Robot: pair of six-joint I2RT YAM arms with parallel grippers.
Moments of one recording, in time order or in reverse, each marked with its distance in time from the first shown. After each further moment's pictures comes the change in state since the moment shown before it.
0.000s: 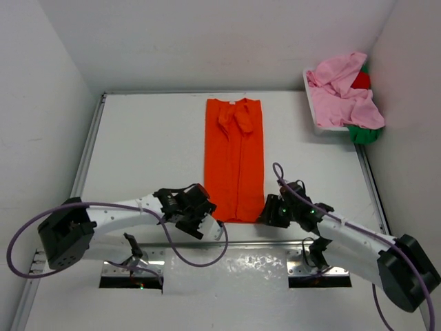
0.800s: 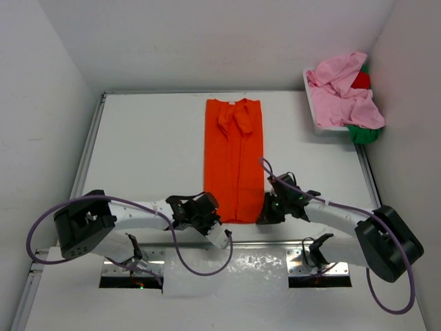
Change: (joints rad) left arm -0.101 0.153 -0.069 0.300 -0.020 0.098; right arm -0.010 0.288 0.156 -0.040 -0.090 -0.114
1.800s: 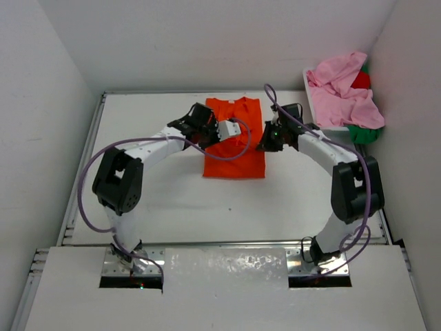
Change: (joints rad) left arm 0.550 0.446 0.850 -0.160 0.130 -0.362; right arm -0.316 0.470 0.811 -0.149 0.008 -0.260
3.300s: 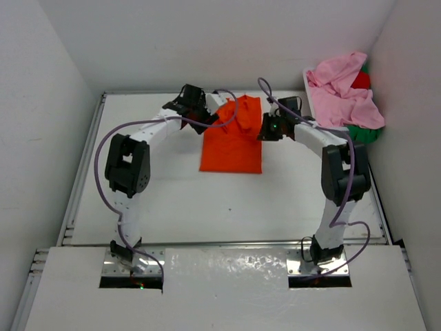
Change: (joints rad) left arm 0.146 0.263 0.337 -0.006 -0.159 -0.232; right arm -0.070 0.215 0.183 0.062 -0.001 -0.231
